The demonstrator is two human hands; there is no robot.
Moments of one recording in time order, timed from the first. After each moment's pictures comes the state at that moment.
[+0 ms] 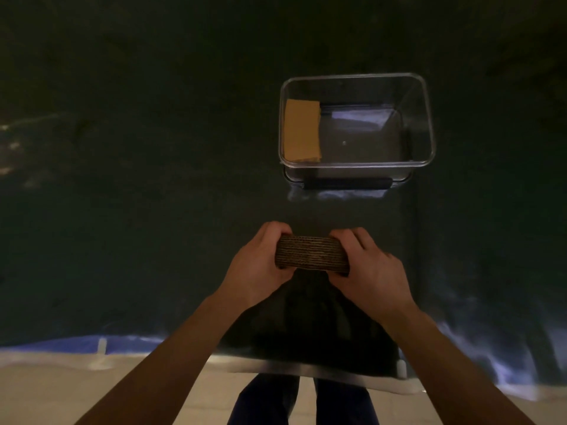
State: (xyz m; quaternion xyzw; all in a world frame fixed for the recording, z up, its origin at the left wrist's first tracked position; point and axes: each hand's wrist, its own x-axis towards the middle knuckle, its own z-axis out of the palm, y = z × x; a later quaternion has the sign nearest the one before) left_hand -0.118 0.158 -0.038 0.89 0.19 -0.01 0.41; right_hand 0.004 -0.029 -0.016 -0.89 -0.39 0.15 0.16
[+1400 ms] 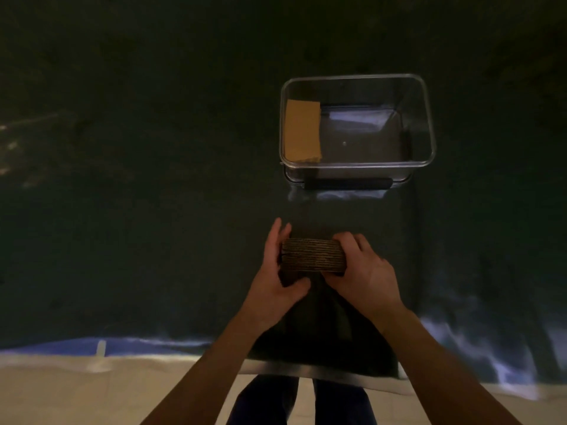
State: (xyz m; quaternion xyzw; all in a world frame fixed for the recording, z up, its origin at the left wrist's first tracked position) left_hand -0.132 0.115 -0.041 0.67 0.28 0.02 0.69; right_hand -0.002 -0.025 -0.037 -0.91 -0.33 0.17 0.19
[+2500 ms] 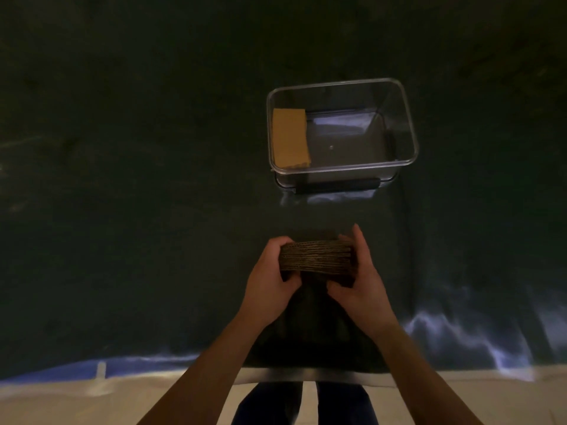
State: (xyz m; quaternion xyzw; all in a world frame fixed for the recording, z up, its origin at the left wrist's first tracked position) left_hand -0.120 0.127 -0.046 0.81 0.27 0.02 0.52; right_hand -0.031 -0.039 -0.026 -0.80 -0.13 0.32 0.49
